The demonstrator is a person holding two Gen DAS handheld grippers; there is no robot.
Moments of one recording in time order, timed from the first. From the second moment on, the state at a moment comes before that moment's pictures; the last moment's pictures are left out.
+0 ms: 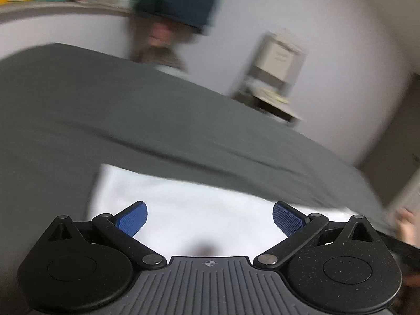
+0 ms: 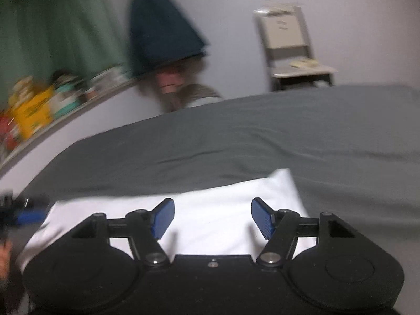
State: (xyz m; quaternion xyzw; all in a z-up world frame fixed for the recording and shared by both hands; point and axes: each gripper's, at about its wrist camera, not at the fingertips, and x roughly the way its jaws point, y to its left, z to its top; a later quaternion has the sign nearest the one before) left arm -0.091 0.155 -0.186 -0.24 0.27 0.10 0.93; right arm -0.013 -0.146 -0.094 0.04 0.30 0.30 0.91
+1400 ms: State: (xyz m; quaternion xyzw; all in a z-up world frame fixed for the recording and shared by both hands) left arm -0.016 0.025 -0.248 -0.31 0.22 0.05 0.92; right arm -0.023 -0.214 -0.089 0.11 0.34 0.24 0.90
